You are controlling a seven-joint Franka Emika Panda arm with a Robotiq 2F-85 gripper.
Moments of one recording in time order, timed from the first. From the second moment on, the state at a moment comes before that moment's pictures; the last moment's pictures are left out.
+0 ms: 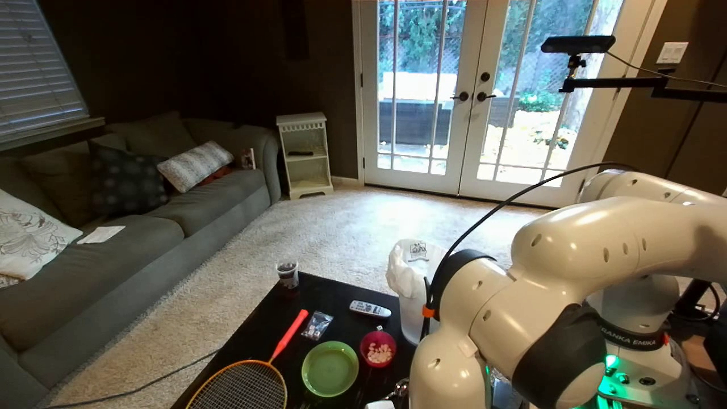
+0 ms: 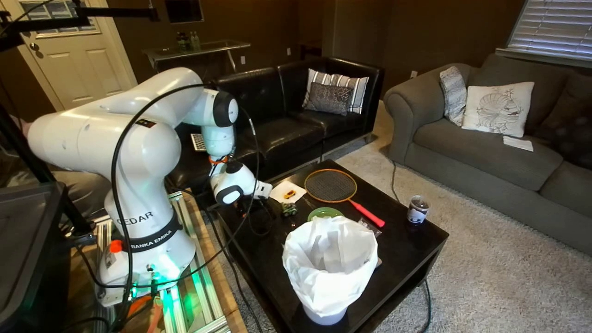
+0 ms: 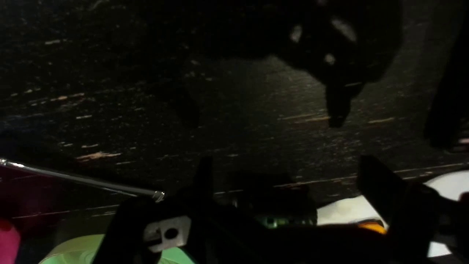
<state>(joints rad) 0.85 1.49 0.03 -1.70 0.93 3.64 0.02</state>
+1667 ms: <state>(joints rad) 0.89 1.48 -0.26 -1.50 0.96 3.23 0.03</state>
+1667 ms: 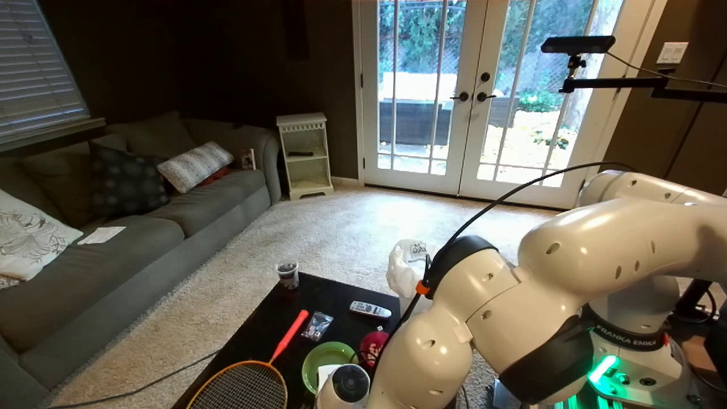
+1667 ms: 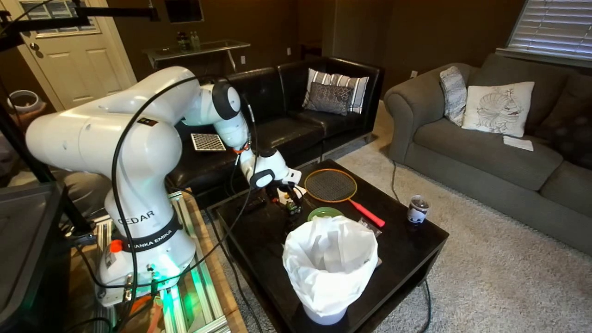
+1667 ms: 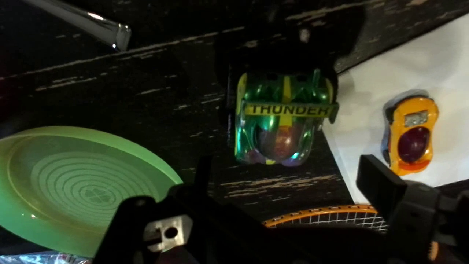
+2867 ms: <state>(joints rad) 0.88 1.48 -0.34 -1.50 0.51 3.03 0.43</state>
